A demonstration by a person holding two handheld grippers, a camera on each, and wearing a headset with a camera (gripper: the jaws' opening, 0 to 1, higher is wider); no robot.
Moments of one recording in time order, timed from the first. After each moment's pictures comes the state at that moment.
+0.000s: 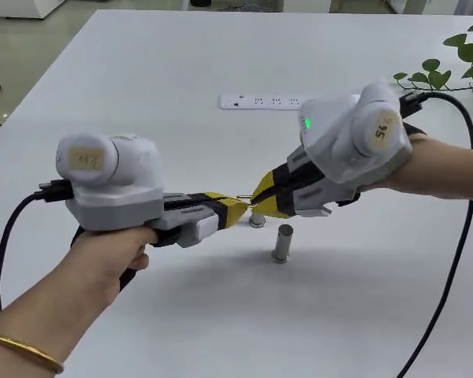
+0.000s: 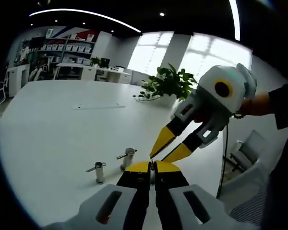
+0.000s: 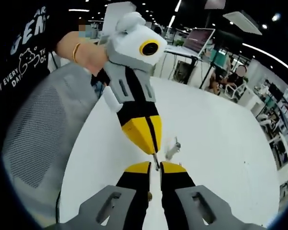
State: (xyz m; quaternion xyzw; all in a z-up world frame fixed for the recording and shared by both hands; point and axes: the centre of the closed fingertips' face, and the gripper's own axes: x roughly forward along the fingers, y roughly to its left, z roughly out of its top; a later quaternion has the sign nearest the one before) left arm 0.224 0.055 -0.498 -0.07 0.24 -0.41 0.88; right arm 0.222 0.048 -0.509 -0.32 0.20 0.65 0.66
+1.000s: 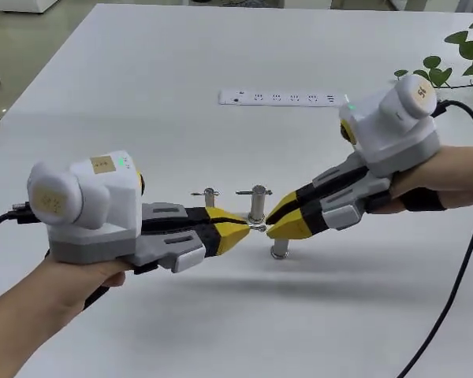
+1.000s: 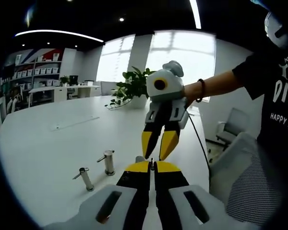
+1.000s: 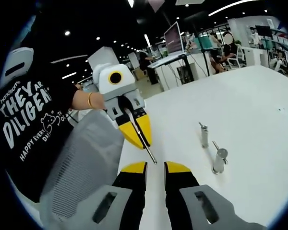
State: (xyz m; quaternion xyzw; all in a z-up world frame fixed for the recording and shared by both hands) left arm 0.182 0.045 -0.493 -0.01 0.17 -0.53 0.83; right arm 0.173 0.033 -0.506 -0.07 0.32 0.71 0.63
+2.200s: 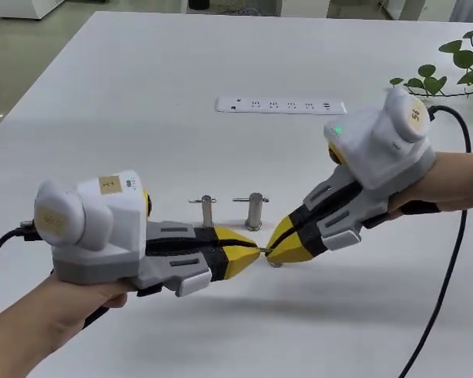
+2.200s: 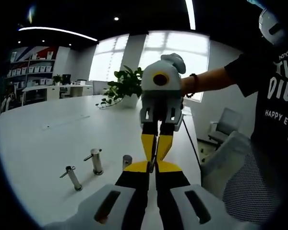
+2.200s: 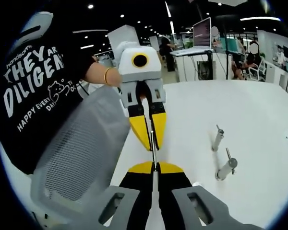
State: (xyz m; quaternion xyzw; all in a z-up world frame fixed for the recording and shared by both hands) left arm 0.167 0.031 -0.497 -0.01 0.17 -0.56 0.81; right arm 0.150 0.029 -0.514 -0.20 0.28 0.75 0.57
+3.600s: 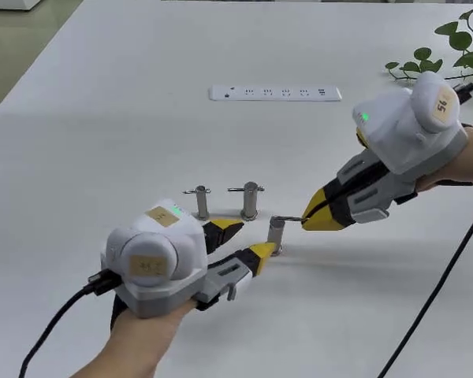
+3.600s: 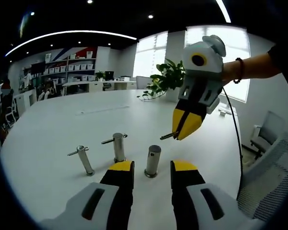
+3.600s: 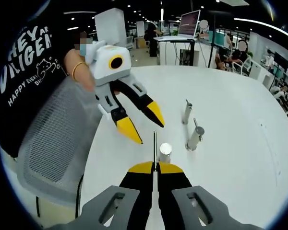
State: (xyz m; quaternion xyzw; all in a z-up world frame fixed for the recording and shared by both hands) left arm 0.205 0.020 -0.548 0.00 0.19 -0.36 0.91; right arm 0.198 -0.025 -0.533 -0.28 0.29 0.67 0.62
